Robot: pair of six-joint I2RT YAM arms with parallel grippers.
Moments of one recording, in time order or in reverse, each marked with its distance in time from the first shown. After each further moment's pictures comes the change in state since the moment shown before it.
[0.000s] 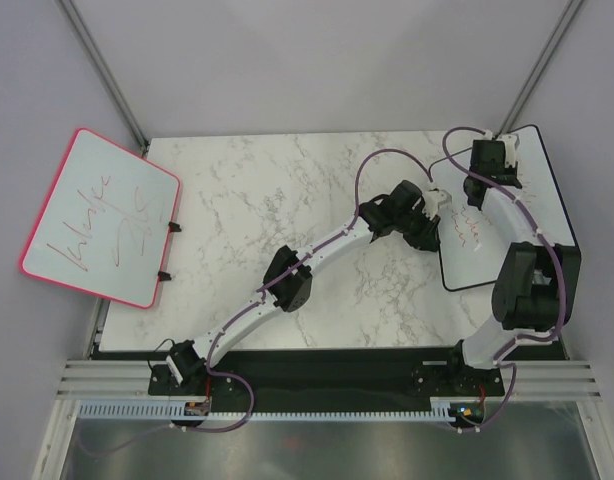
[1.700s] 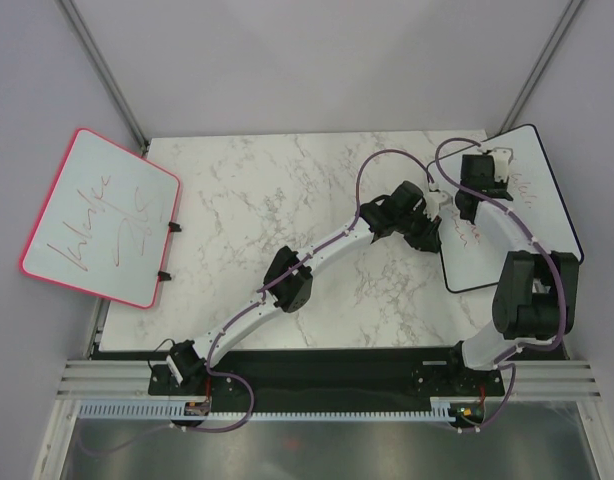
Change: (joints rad) left arm -0.005 0.000 0.002 -0.002 0.001 0.000; right arm 0.009 -0.086 -0.147 0.053 -0.017 0.154
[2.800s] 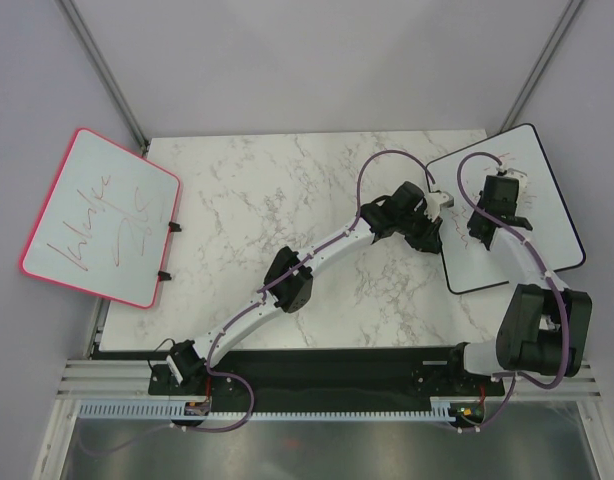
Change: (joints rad) left arm -0.005 0.000 0.000 -0.003 0.000 0.000; right arm -0.089 -0.190 -0.216 0.043 -0.436 0.169
